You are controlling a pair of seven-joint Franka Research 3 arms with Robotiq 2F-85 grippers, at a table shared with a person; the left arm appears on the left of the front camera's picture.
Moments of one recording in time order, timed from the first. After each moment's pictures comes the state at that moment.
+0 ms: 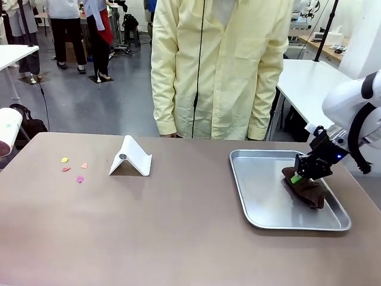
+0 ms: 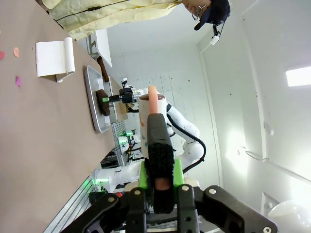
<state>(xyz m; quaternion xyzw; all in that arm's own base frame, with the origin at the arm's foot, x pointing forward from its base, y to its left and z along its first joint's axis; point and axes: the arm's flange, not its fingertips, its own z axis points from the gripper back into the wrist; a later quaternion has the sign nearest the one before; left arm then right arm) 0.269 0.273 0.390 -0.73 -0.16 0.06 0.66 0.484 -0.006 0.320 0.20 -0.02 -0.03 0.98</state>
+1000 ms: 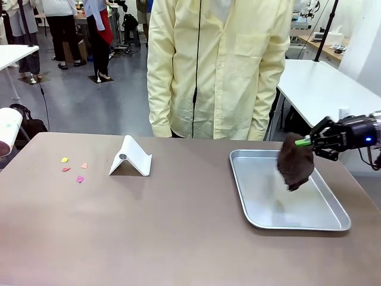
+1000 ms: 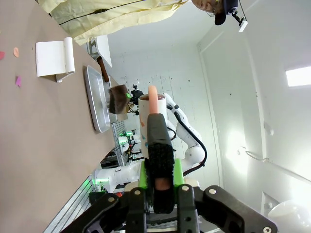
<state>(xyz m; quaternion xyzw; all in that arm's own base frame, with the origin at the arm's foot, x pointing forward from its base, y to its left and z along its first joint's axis) 0.269 0.273 0.390 -0.73 -0.16 0.06 0.66 0.447 -0.050 0.386 0.56 -0.01 -0.15 0.82</state>
